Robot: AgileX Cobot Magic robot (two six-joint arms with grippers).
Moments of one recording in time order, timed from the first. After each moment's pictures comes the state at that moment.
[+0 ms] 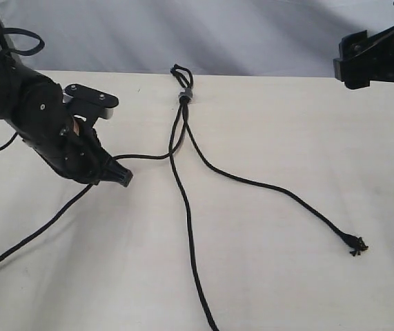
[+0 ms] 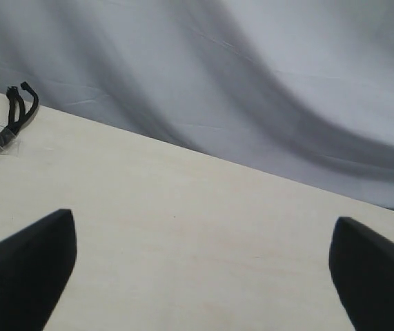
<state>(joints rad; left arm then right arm) -0.32 1.79 -1.01 0.09 0.50 -0.08 0.28 1.18 -0.80 -1.35 0.42 1.19</state>
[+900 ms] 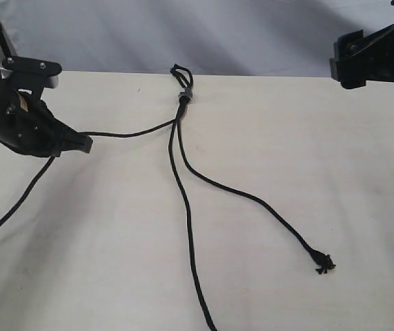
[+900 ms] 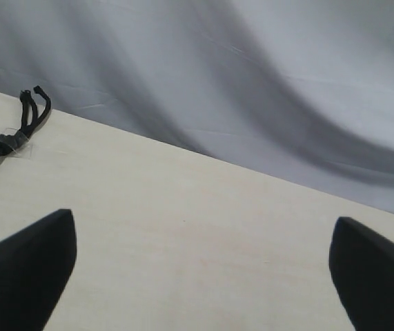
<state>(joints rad) -0.15 1.70 -0.96 0.12 0.40 -0.15 0.28 1.18 -0.80 -1.35 0.39 1.19</state>
